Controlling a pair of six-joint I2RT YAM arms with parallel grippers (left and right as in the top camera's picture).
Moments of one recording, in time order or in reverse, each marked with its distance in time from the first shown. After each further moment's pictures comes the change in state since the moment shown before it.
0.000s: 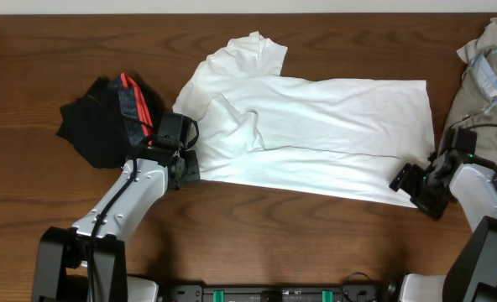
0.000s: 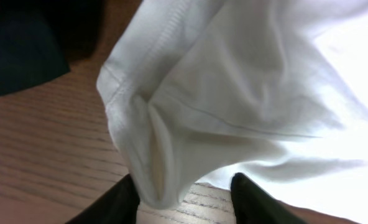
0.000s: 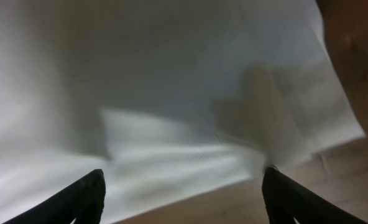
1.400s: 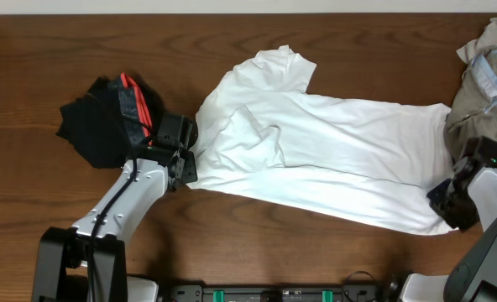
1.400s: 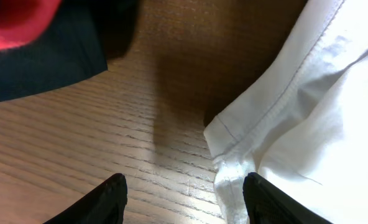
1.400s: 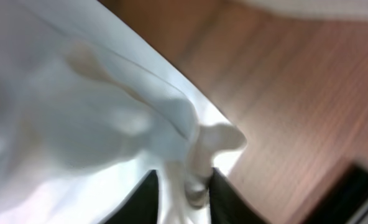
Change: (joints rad) left arm 0.000 0.000 0.000 -0.022 -0.075 0.000; right arm -0.143 -0.001 0.046 -0.086 0.335 0.169
